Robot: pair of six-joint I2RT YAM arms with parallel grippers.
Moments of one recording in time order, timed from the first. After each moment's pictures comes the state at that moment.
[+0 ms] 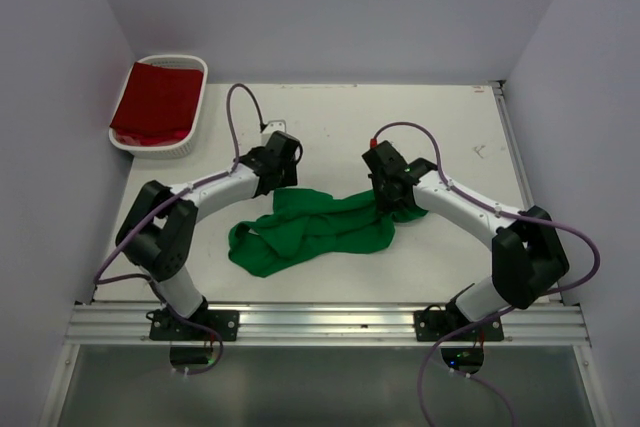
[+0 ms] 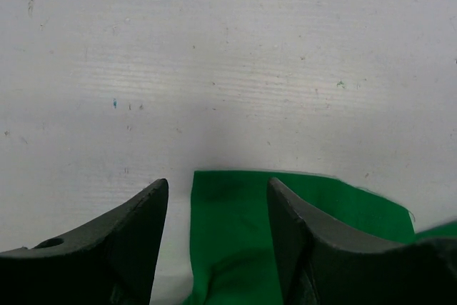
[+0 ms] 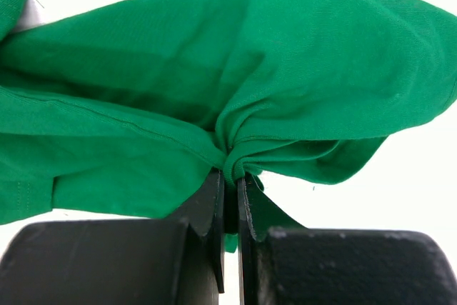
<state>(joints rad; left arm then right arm) -0.56 1.70 1.08 -0.29 -0.40 -0.54 0.61 1.52 1.07 -0.72 0.27 0.40</state>
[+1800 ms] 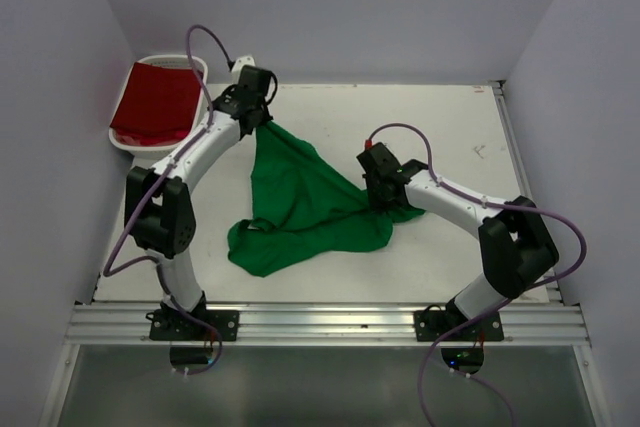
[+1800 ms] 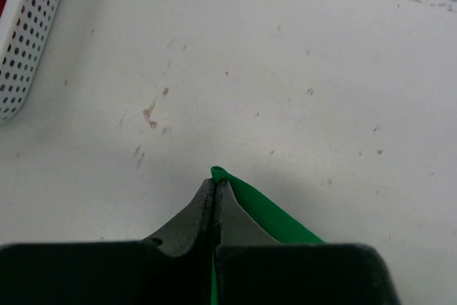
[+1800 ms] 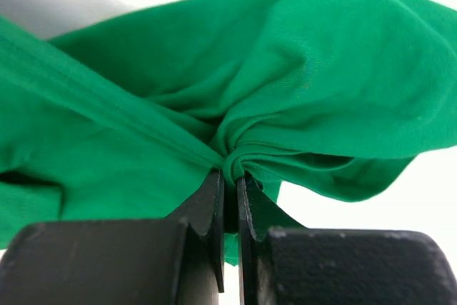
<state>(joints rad) -0.37 1.83 1.55 -0.51 -0.43 -0.49 0.61 1.59 1.05 -0.65 0.26 0.42</state>
